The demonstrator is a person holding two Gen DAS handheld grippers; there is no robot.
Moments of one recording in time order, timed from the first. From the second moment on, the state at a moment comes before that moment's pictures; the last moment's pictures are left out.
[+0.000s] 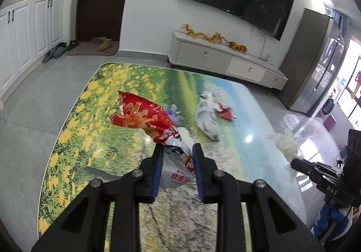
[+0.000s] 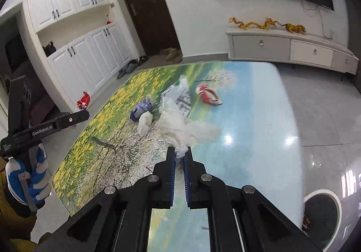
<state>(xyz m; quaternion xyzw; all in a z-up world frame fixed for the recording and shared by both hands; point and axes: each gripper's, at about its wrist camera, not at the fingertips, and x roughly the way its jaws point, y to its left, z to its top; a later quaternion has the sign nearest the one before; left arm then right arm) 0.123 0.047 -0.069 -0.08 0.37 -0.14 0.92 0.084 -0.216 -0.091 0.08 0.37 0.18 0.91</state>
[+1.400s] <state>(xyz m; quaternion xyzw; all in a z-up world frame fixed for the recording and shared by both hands) 0.091 -0.421 -0.124 0.12 0.45 -0.46 0.76 -0.035 -0.529 -0.227 0.26 0.44 -0.17 0.84</state>
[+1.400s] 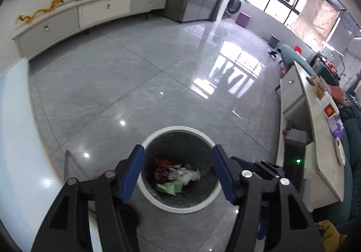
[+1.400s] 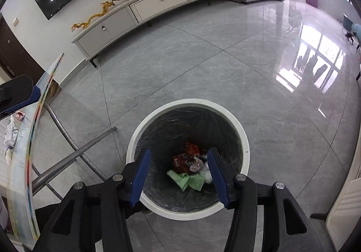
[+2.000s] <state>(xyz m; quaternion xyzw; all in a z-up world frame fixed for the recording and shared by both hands) 0.082 -0.210 -0.045 0.10 0.32 -0.23 0.91 0.001 -0.391 -0.095 0.12 0.33 -0.07 0.93</state>
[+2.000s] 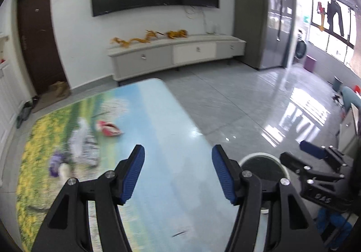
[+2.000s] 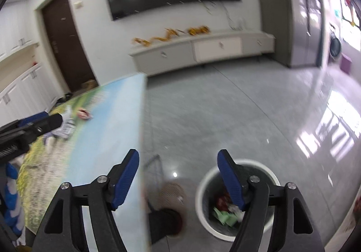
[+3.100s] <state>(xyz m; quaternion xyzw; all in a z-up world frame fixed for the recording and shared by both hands) 0.028 0.056 -0.013 -0.04 0.23 -0.08 0.97 0.011 -0.180 -0.010 -0.04 0.29 0.03 0.95</state>
